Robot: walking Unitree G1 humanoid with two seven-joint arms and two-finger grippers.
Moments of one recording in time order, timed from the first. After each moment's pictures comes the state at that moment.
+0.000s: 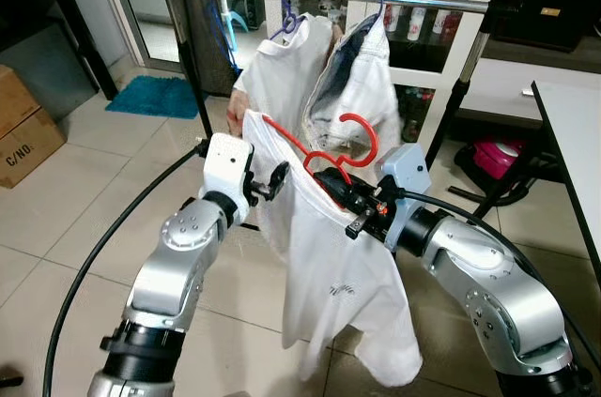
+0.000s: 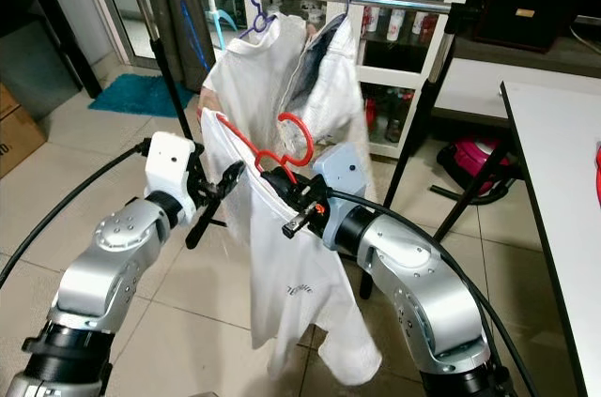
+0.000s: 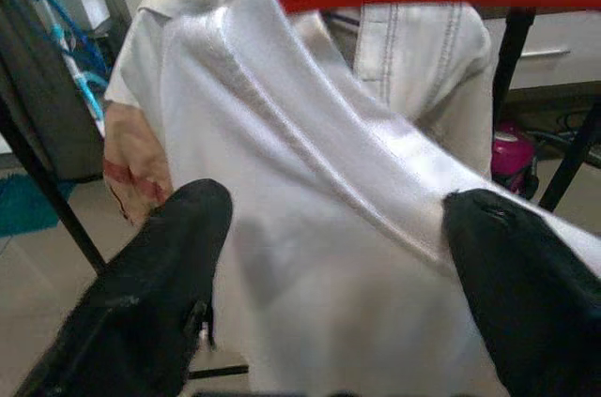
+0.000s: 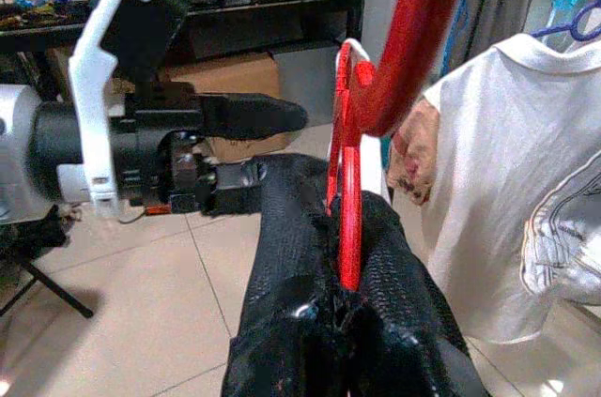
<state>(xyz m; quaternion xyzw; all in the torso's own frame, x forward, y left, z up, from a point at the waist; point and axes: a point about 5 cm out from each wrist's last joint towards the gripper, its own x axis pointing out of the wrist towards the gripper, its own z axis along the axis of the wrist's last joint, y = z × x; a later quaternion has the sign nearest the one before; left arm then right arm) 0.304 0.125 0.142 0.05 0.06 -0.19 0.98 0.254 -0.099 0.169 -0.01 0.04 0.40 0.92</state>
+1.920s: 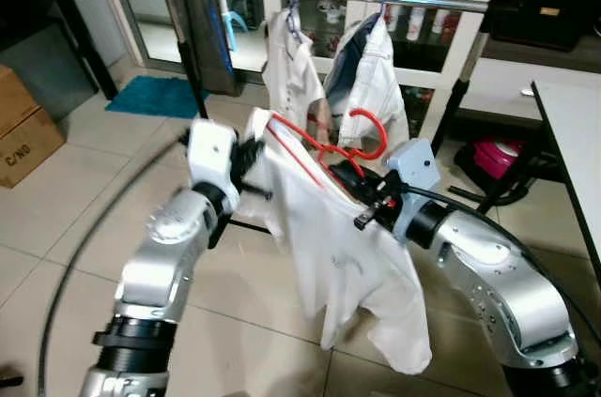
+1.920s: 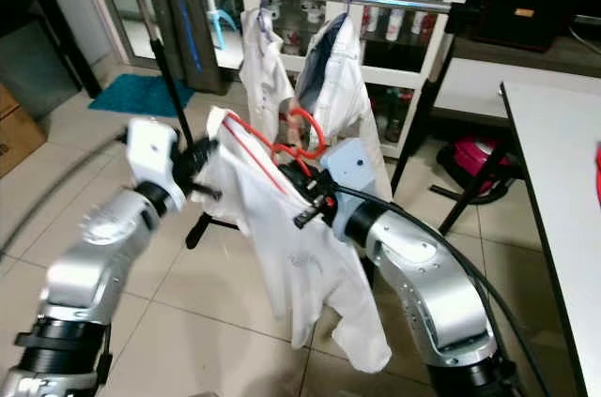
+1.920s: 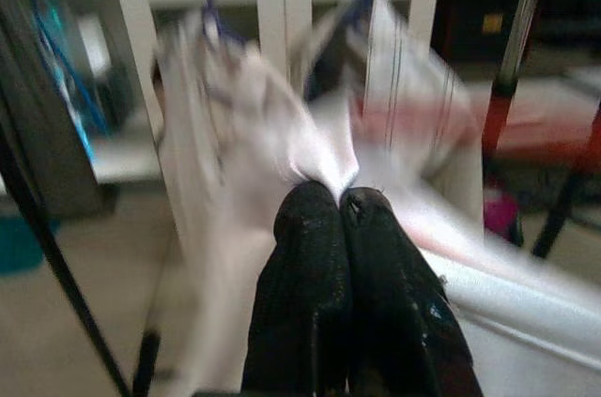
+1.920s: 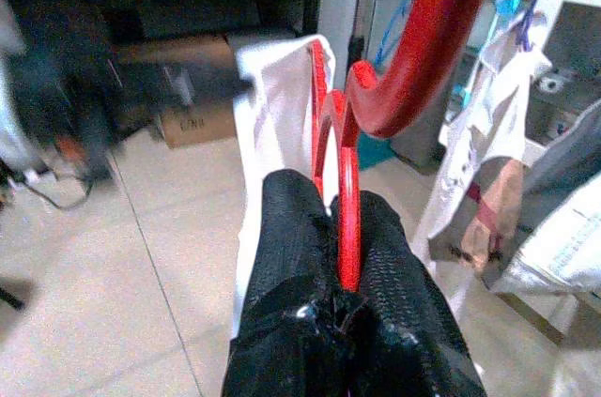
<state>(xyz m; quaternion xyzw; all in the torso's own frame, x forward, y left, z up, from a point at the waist) 0.307 0.140 0.168 0.01 -0.02 -0.19 0.98 0.264 -0.114 0.164 -0.07 0.05 0.34 0.93</state>
